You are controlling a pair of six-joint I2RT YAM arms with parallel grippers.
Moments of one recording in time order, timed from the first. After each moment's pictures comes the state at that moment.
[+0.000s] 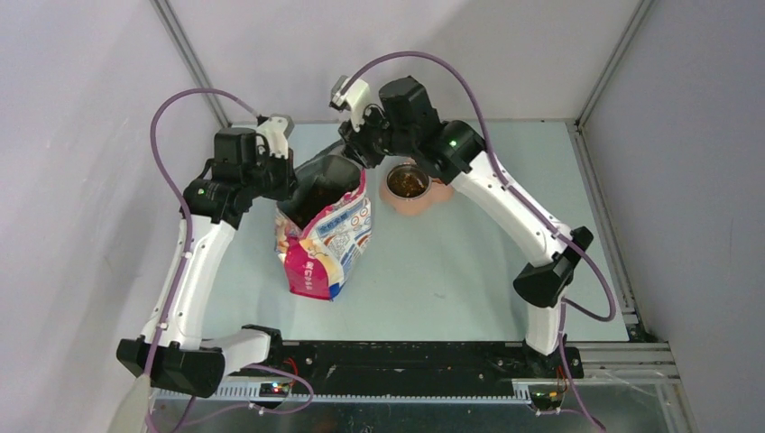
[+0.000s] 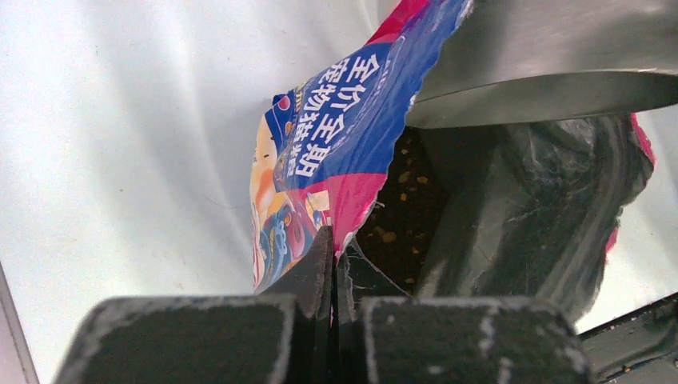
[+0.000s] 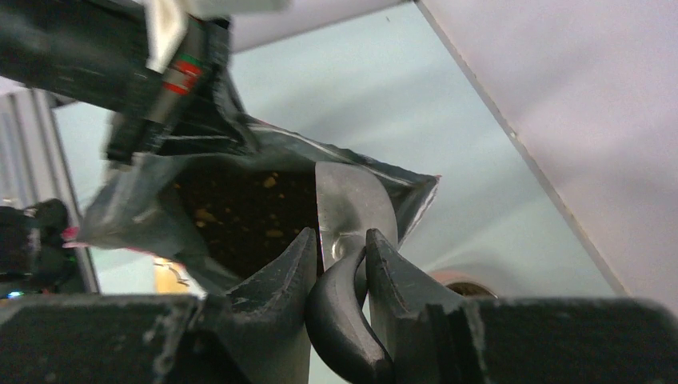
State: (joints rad) left arm -0.18 1.18 1.39 -0.85 0.19 0.01; right arm 0.84 1.89 2.25 -0.73 -0.20 -0.19
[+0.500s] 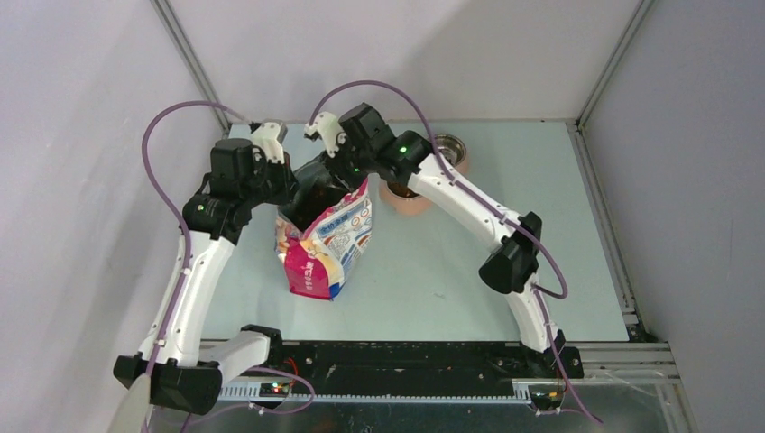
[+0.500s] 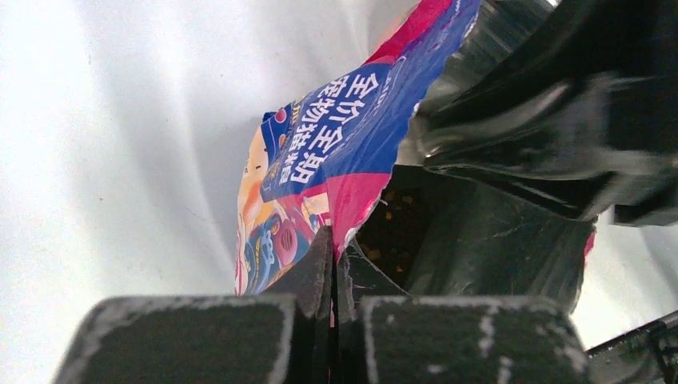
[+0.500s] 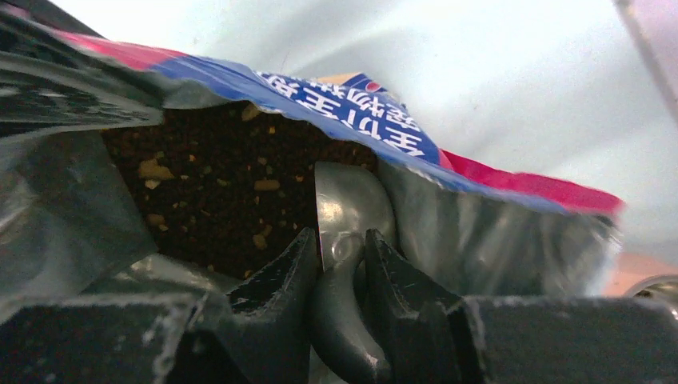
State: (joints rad) left arm -0.18 1.09 1.28 -0.74 0.19 -0.08; right arm 0.88 2.13 2.35 -0.84 -0.15 -0.16
